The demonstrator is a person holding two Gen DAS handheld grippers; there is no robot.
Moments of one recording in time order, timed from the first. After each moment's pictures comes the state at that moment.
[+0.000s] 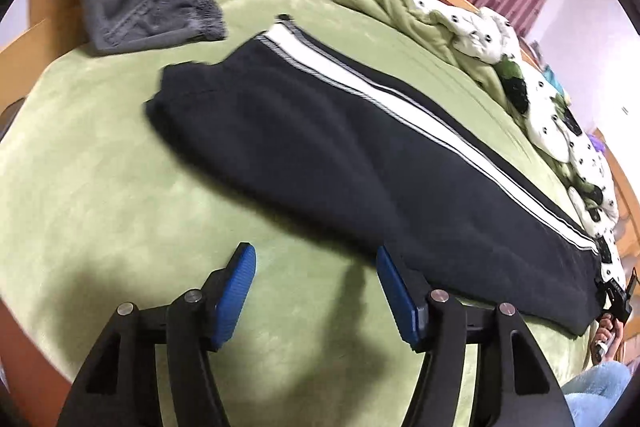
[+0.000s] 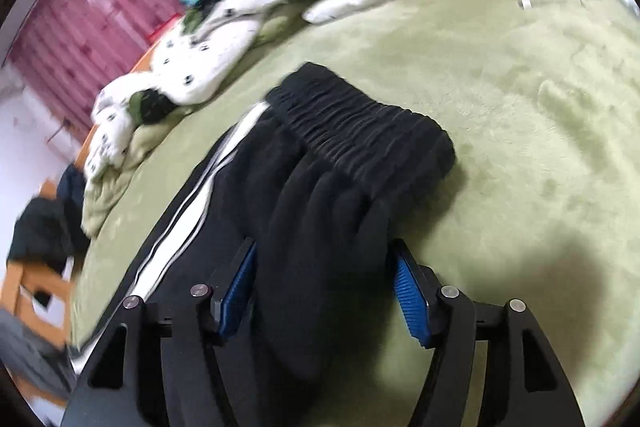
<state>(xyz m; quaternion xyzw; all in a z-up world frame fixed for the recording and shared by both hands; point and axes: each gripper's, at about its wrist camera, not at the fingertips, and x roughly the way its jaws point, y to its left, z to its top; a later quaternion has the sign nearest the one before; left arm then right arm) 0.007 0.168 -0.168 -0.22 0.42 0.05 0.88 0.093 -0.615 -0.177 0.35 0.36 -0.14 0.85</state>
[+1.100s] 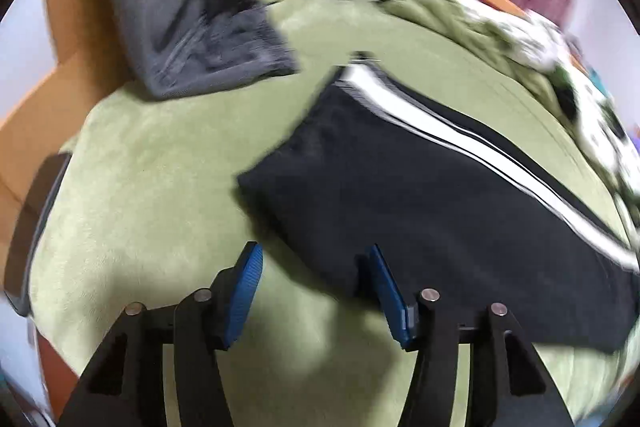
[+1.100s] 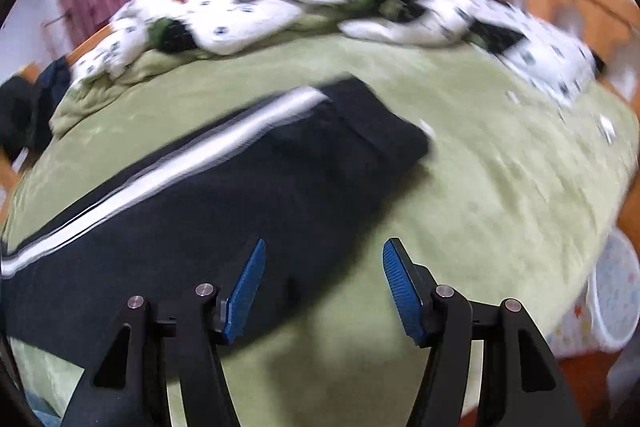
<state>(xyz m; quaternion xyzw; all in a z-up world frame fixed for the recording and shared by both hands) 0.040 0.224 -0.150 -0.15 0.43 0.10 0.88 0.052 -0.507 -0.091 0.09 0.40 -0.14 0.90</state>
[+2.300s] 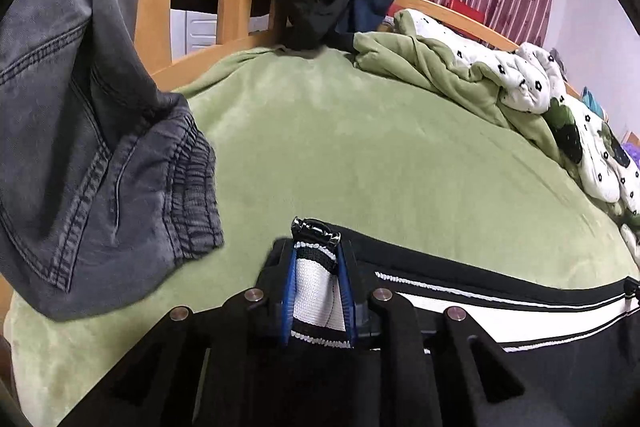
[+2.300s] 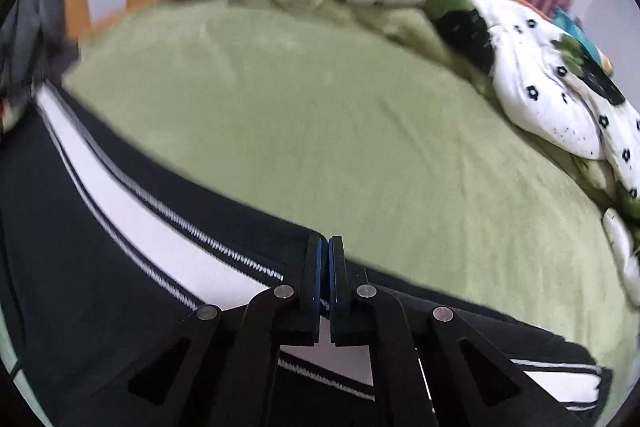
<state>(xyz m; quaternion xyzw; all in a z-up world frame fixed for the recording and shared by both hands) 0.202 0.248 -0.130 -0.13 0.36 0.10 0.92 0.265 -0.315 -0.132 -0.14 0.41 0.16 0.89</state>
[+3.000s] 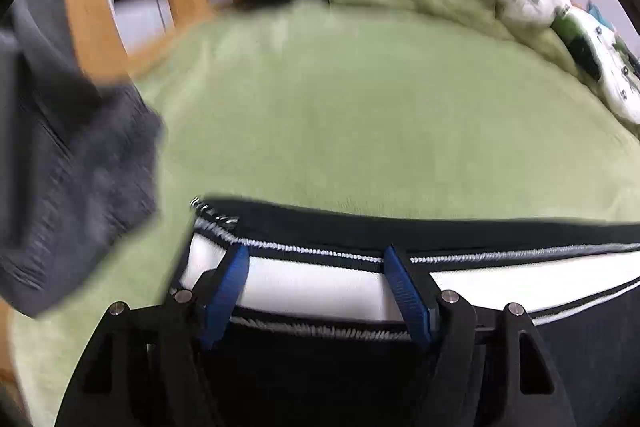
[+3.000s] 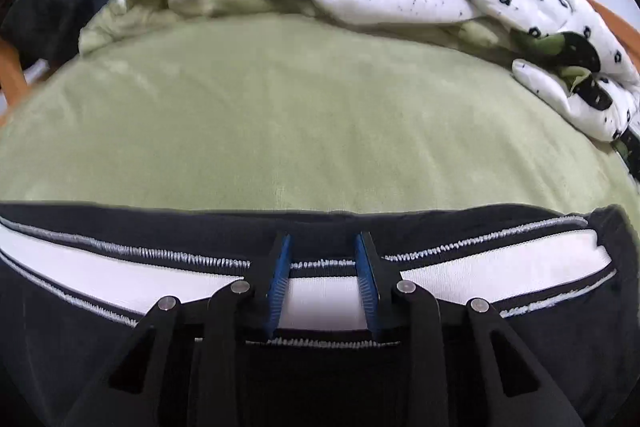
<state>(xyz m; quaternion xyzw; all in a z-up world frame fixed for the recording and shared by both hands) 0.240 0.189 -0.172 -0.04 0.45 0.11 0.89 0.273 -0.442 -0.168 0.00 0.43 -0.04 0.90</state>
